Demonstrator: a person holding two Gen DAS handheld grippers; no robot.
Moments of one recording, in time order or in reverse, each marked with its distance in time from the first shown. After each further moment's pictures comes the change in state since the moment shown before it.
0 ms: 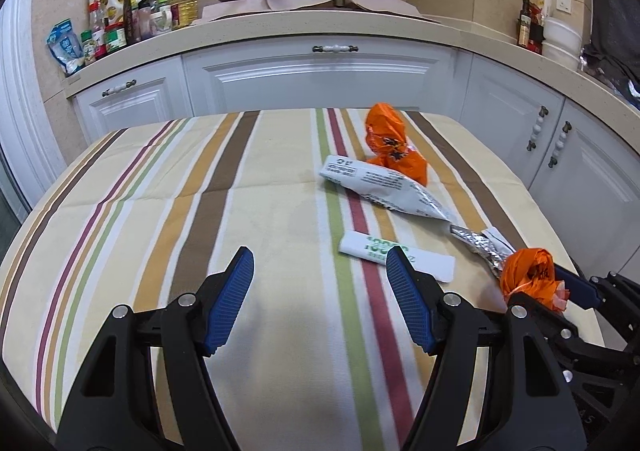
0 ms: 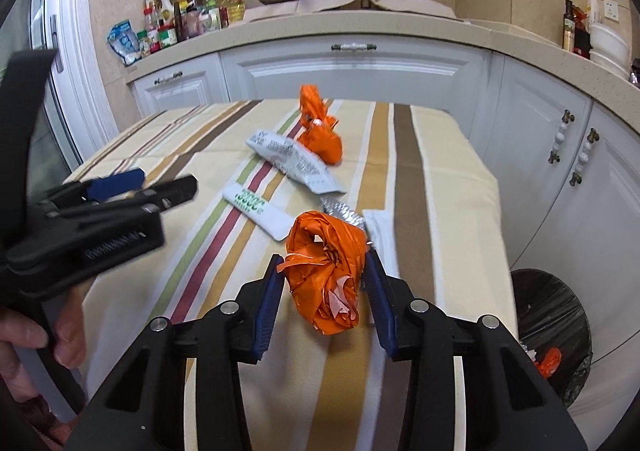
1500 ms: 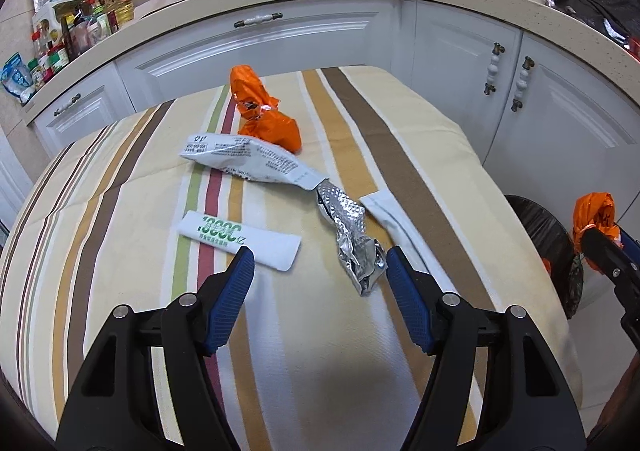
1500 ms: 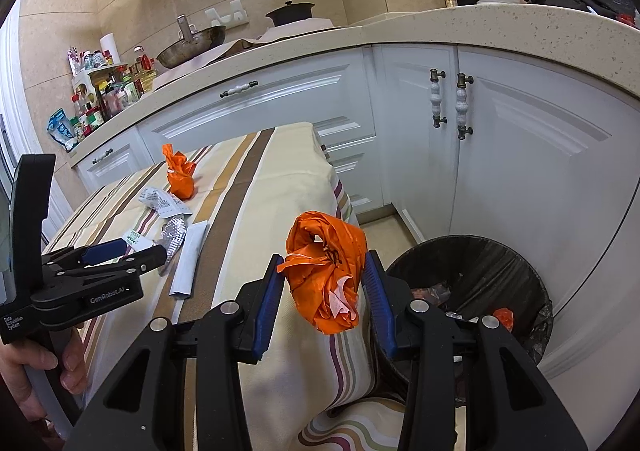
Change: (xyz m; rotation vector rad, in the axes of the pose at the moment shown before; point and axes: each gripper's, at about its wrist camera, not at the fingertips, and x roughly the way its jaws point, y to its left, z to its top) left arm 0.027 -0.112 -0.010 0.127 0.119 -0.042; right arm -0.045 -0.135 -0.042 0.271 -0.115 -0.119
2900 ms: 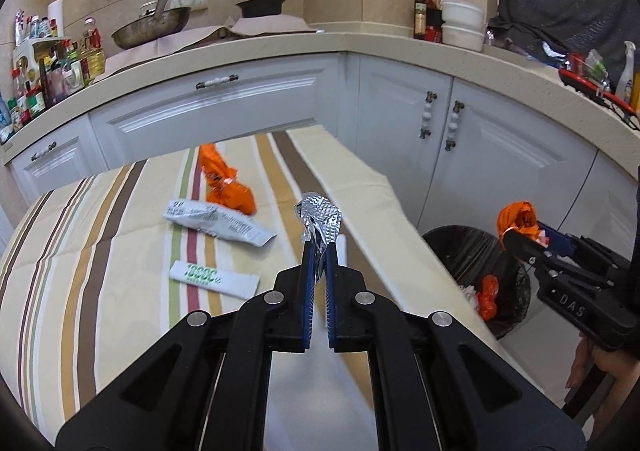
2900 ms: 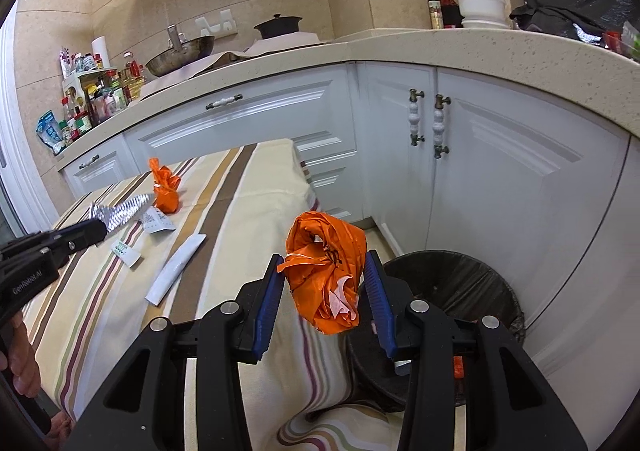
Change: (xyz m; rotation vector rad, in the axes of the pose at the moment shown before) left arm -0.069 -0.014 0.011 0.073 -0.191 -0.166; right arm -0.019 -0.009 0.010 -0.017 -0.048 -0.076
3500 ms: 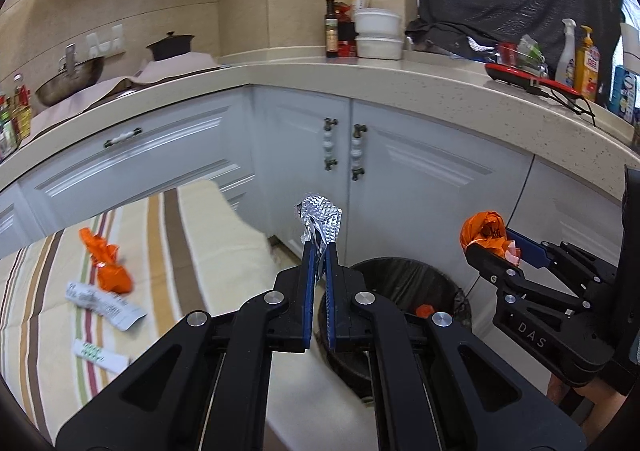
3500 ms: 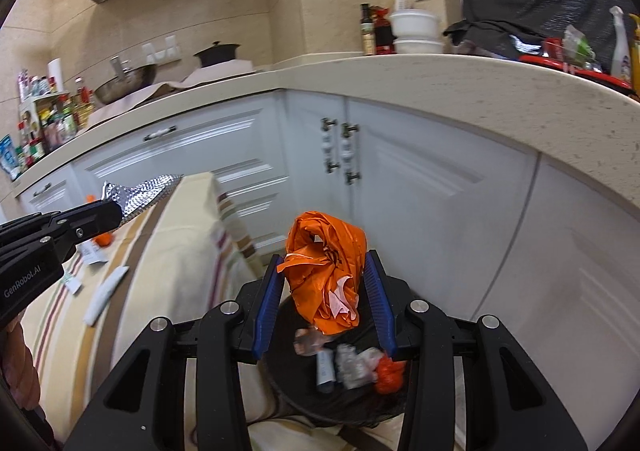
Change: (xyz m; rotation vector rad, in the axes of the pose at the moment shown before) left arm 0.027 -0.116 0.043 0.146 -0.081 -0.188; right arm -0.025 -0.073 0.017 0.051 -0.080 -0.192
